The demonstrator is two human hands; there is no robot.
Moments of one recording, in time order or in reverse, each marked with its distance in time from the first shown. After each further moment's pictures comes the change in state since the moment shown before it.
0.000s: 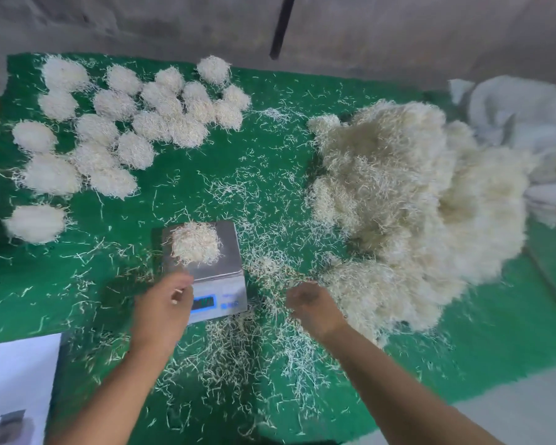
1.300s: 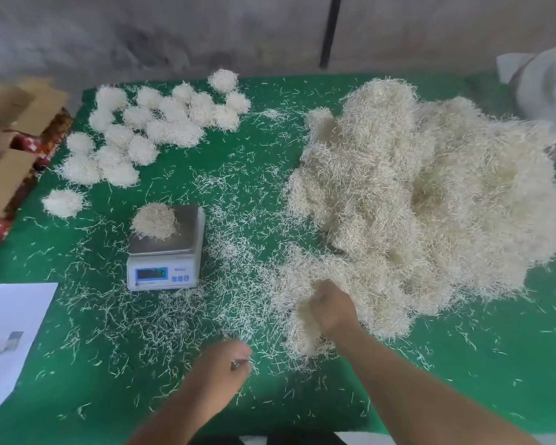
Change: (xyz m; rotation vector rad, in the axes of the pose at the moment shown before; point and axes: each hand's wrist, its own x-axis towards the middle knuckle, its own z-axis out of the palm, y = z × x) left_hand -0.201 0.114 0.235 0.375 -0.391 -0.077; right_hand 0.077 0.188 -0.177 -0.369 0.075 -0.157
